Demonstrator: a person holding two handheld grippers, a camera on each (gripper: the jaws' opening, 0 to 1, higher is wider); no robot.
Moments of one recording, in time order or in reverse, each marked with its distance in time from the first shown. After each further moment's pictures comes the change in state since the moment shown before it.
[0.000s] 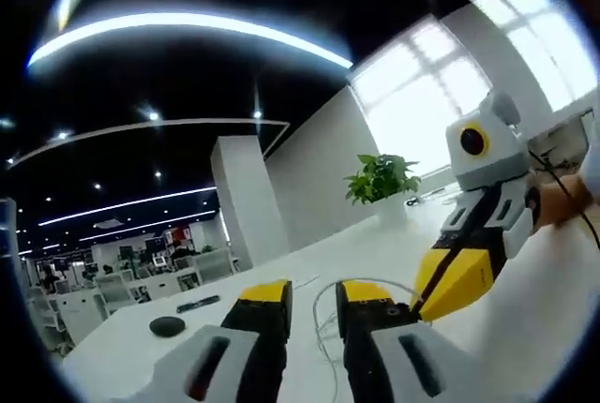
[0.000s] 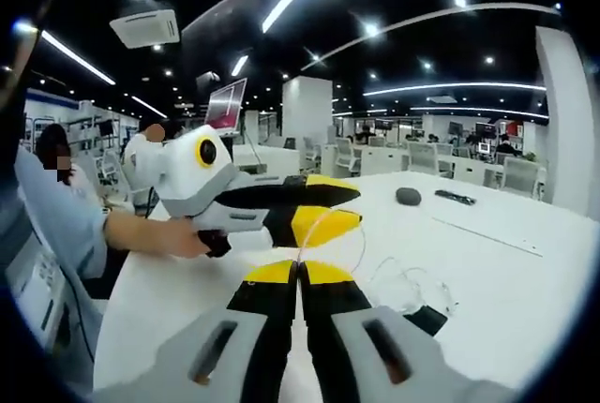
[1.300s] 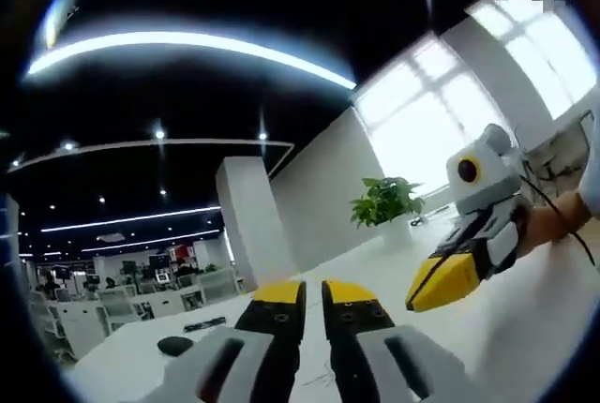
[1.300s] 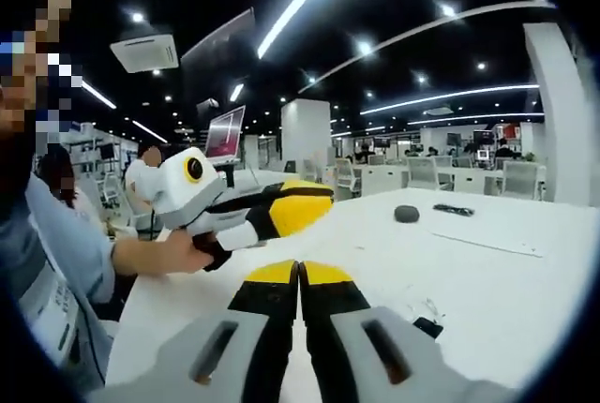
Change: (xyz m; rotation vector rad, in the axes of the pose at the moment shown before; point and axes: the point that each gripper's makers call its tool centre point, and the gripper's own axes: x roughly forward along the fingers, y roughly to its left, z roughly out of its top) left arm -0.011 -0.001 0.033 0.034 -0.089 -0.003; right arm -0.014 -0.010 0.024 0.047 -0.109 -0.019
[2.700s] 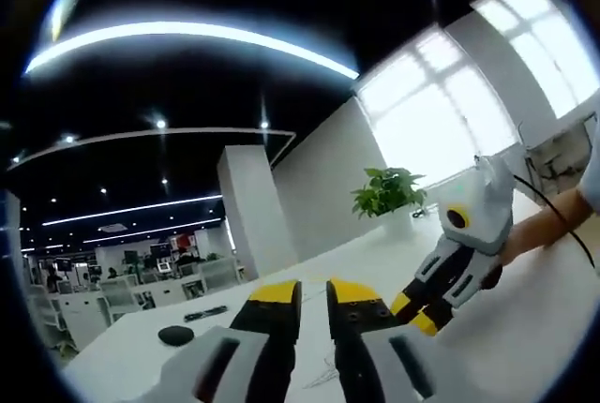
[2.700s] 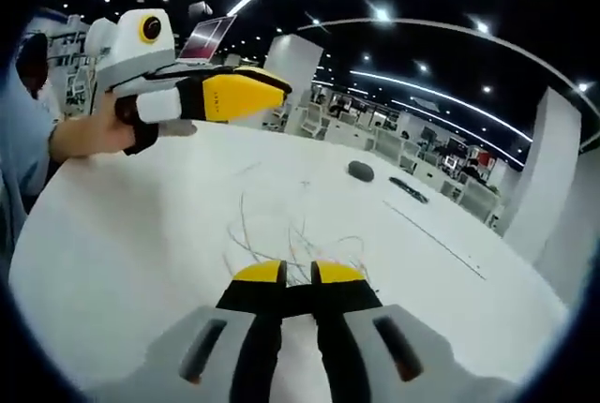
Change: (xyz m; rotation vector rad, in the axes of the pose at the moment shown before) left arm 0.000 0.008 -0.009 -0.042 0.047 0.028; right arm 0.011 -0.060 -0.071 -0.355 0.329 -0.160
